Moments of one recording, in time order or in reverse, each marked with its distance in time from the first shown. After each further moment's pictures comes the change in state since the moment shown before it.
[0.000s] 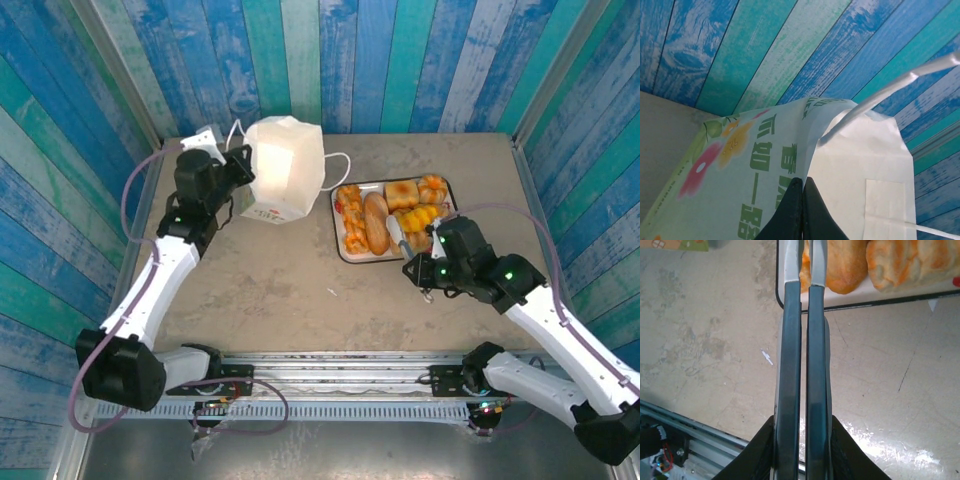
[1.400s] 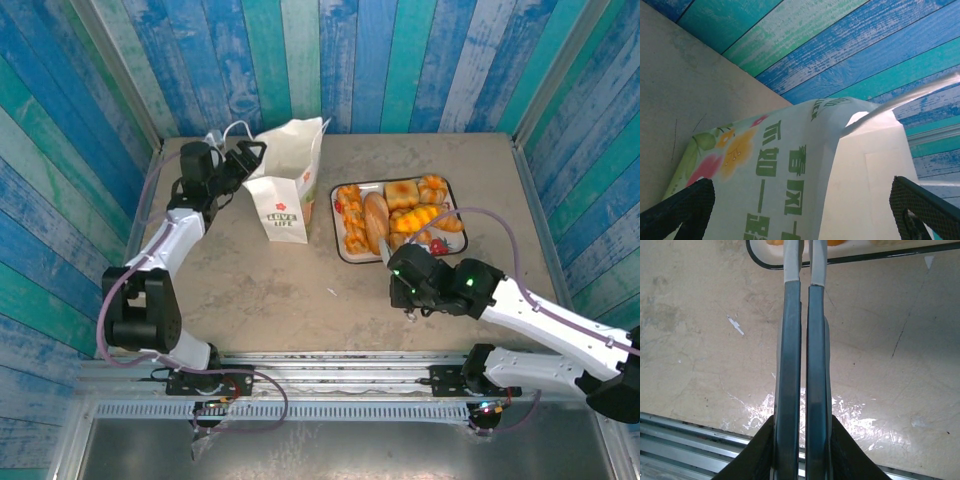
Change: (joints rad) left arm 0.132 0.283 0.028 0.096 0.289 -0.211; right arm 0.358 0.126 0.006 -0.085 0.293 0.264
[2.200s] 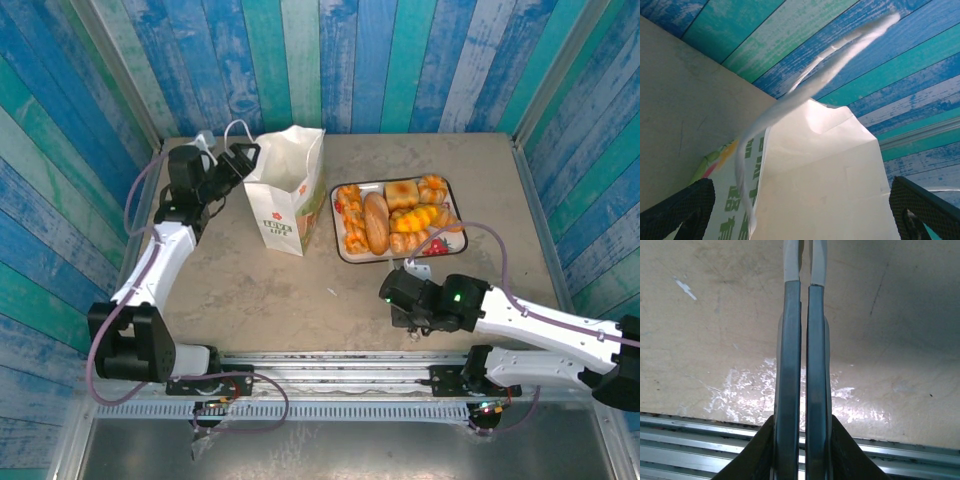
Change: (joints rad) left arm 0.000 -0.174 -0.021 -0.134 -0.040 0.045; right arm 0.148 0.012 -0.089 -0.073 0.074 0.169
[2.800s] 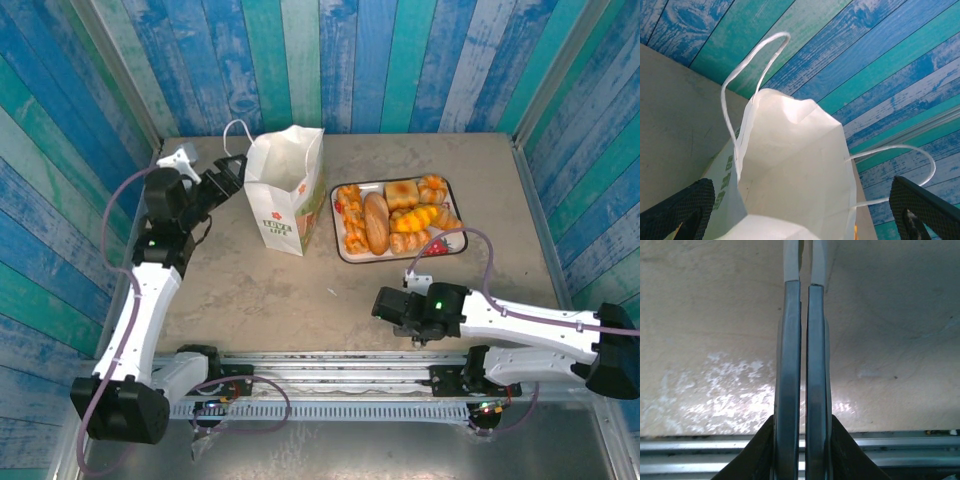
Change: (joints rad) left arm 0.000 -0.314 -0.090 -0.129 -0.050 0.061; right arm 0.073 0.079 -0.060 -0.058 0.097 0.136
